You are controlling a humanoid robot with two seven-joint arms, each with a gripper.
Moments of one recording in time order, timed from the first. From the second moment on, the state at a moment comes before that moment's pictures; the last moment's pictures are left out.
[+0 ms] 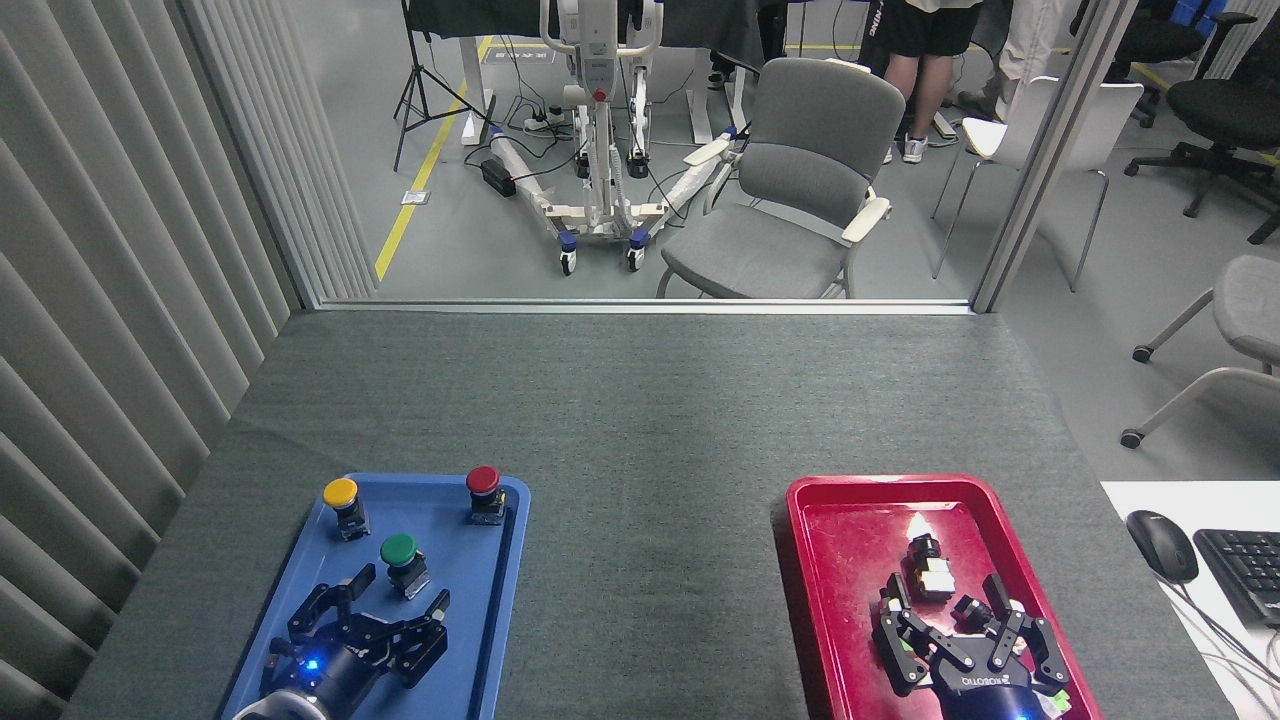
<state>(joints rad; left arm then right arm) -0.21 0.20 -0.03 -1.01 -1.47 -0.42 0.19 0.16 -0.08 -0.03 -1.63 1.36 -0.04 -0.07</state>
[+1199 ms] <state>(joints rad) -0.23 0.11 -0.07 -1.12 -1.48 -0.53 0.31 0.16 -0.07 0.01 -1.62 1.36 -0.03 -0.08</state>
